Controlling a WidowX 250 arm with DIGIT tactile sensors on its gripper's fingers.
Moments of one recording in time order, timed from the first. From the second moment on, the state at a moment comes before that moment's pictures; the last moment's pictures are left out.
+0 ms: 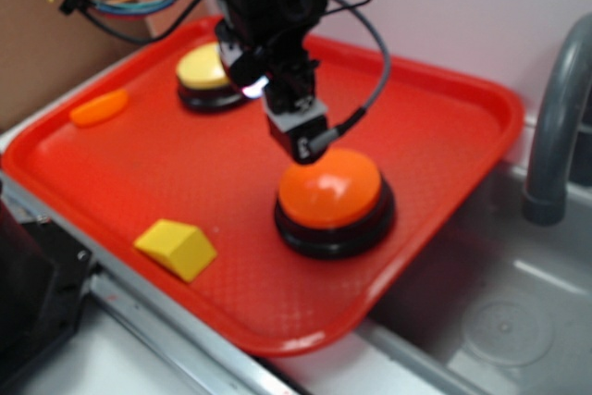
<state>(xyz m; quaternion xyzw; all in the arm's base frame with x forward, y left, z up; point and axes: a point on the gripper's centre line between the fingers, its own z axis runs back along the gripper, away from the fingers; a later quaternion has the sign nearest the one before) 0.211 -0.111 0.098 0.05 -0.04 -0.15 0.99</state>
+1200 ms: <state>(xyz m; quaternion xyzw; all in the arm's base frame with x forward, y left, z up) 0.209 -0.119 0.050 0.01 -0.01 -0.14 0.99</state>
